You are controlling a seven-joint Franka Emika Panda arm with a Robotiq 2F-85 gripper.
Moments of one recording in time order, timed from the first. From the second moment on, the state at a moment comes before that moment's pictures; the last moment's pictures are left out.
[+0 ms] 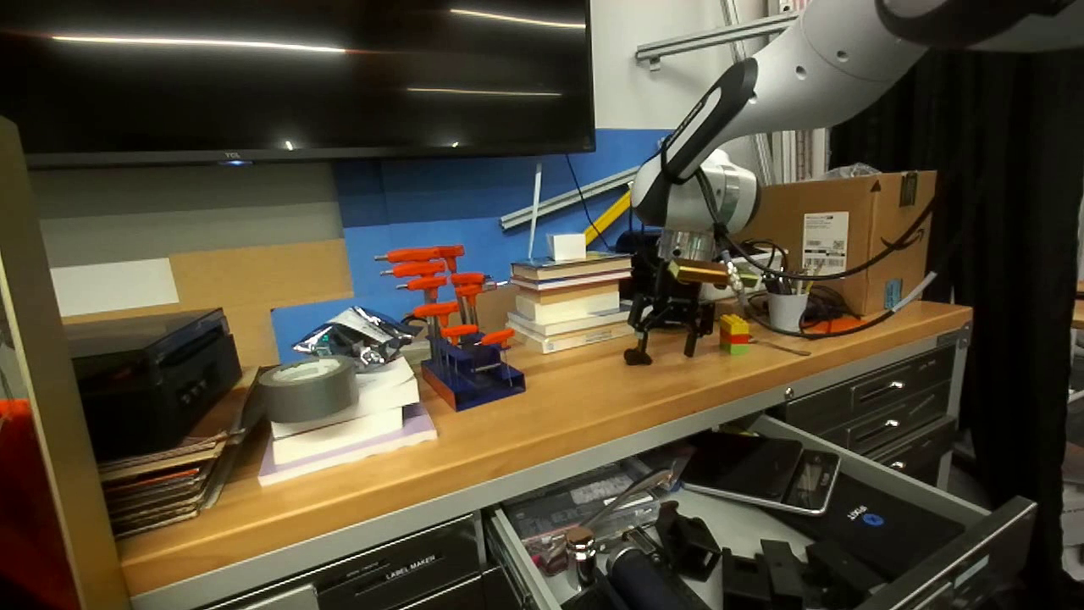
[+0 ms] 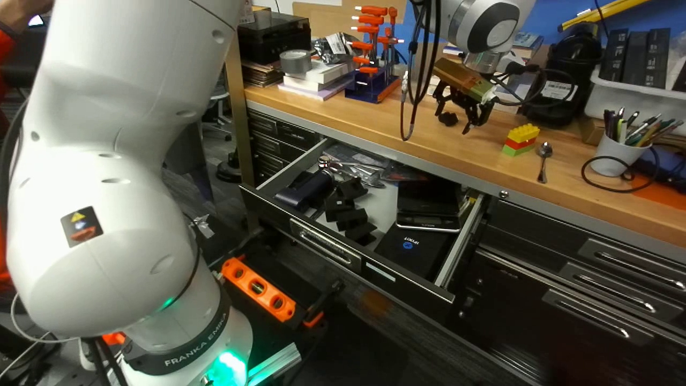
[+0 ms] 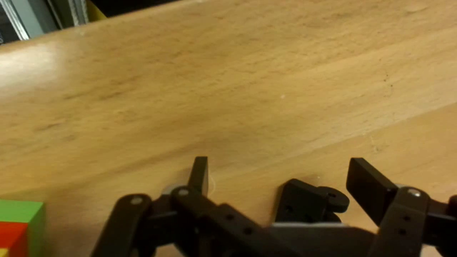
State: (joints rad) arm -0.18 0.65 -0.01 -1.46 0.23 2.14 -0.11
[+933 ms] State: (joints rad) arm -0.18 0.88 0.02 -1.09 0.20 1.94 -0.09
